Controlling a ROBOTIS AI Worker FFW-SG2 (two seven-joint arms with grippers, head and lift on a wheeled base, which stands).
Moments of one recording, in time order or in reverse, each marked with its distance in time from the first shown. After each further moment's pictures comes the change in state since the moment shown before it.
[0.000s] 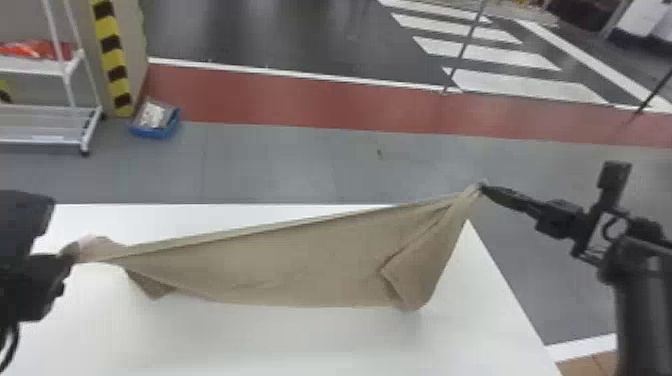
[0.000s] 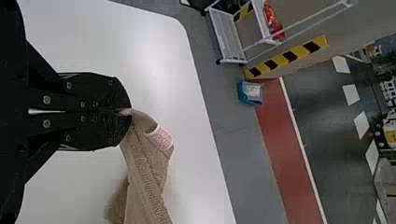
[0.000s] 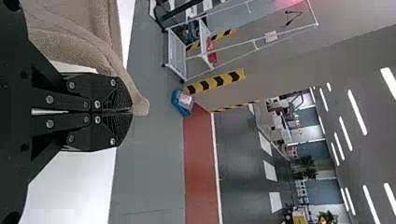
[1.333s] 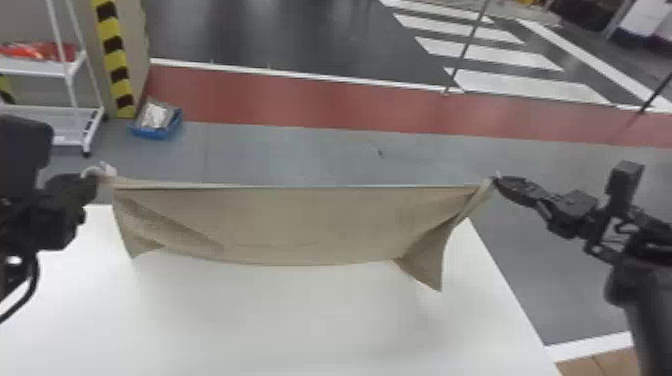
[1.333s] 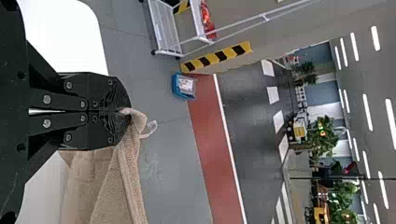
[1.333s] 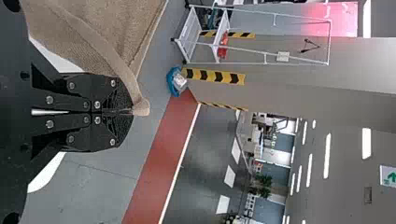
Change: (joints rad) left arm -0.069 -0.061 0.016 -0.065 0.017 -0.161 -0.038; right arm -0.020 -0.102 0.078 0.262 -0.022 -0.548 -0.033
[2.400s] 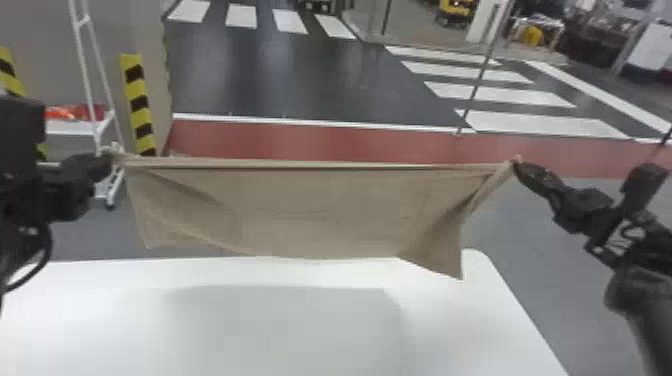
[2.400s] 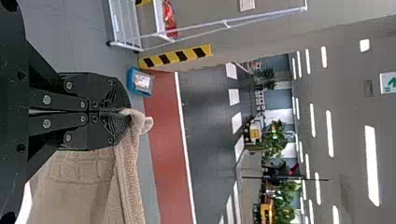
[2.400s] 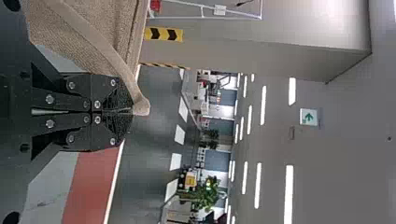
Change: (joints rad) left arm -0.260 -0.003 0.091 0.240 0.088 -0.151 -0.073; right arm -0.147 0.064 0.026 0.047 -0.120 -0.049 -0.206
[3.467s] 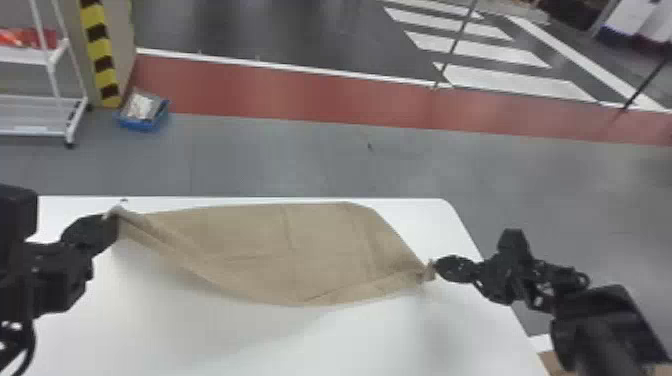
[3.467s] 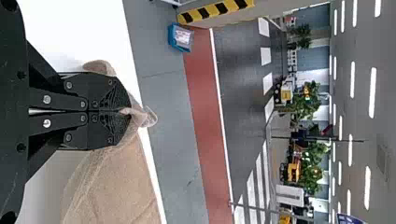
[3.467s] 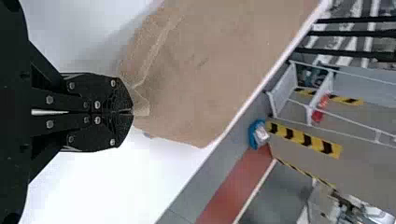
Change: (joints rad) left arm 0.504 0.008 -0.085 -0.287 0.029 -0.089 -0.015; right arm 0.360 -0.011 0.135 -0.040 0.445 -0.132 0.077
